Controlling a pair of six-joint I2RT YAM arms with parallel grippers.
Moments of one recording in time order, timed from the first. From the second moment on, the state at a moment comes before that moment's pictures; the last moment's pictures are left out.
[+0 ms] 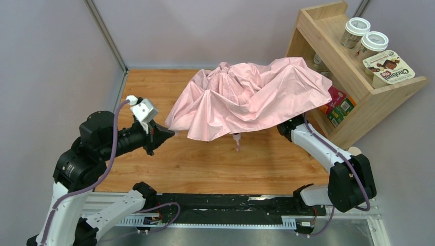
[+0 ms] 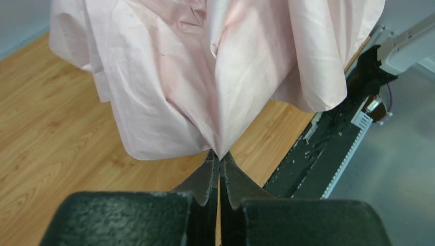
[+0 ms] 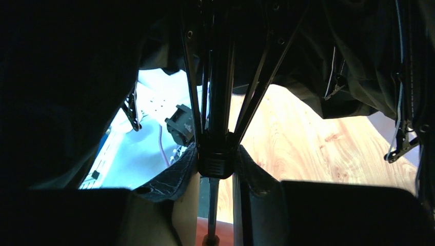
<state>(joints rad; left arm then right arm) -0.58 0.75 1.44 -1.00 0.32 0.00 0.41 1.34 0.91 0.79 -1.12 0.79</state>
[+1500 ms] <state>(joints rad) -0.58 1.23 1.62 -0.67 0.45 -0.31 0.62 1.34 0.96 0.48 -1.03 0.56</state>
